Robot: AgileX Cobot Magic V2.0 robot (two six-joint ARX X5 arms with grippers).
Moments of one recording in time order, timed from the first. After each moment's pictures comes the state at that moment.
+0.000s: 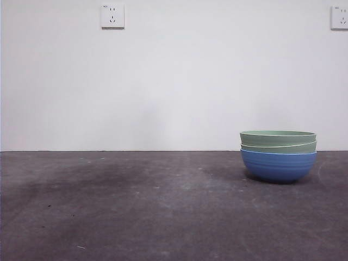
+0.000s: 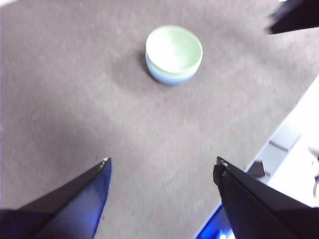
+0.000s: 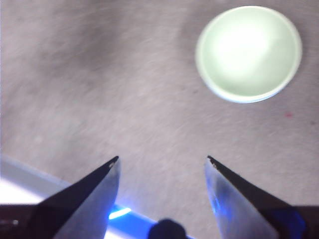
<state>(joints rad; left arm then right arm) -0.56 1.27 1.81 -1.28 0.21 0.06 0.31 1.33 1.69 -1.36 -0.23 0.07</state>
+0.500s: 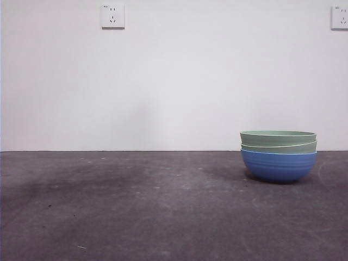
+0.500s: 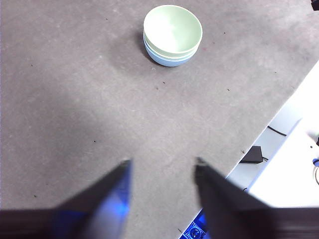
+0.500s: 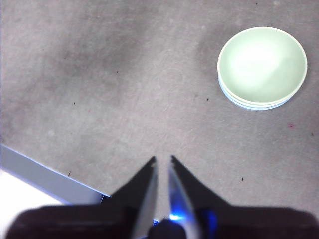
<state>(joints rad) -0.56 1.27 1.81 -1.33 0.21 0.07 0.50 1.21 1.69 -1.36 -0.09 0.15</state>
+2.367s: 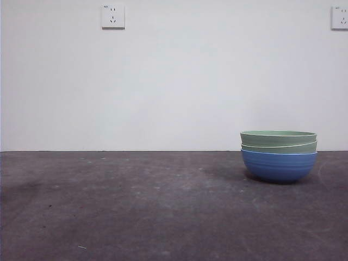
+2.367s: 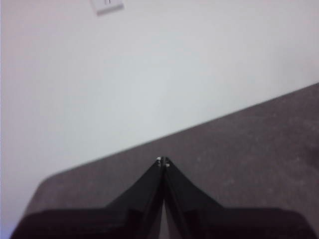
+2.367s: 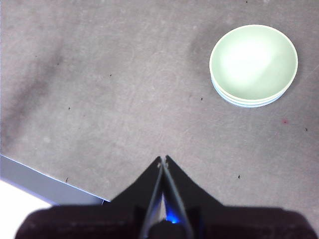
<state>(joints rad) -0.02 0.31 0.50 -0.16 0.13 0.24 0.48 1.21 1.69 -1.36 -0.07 0.18</state>
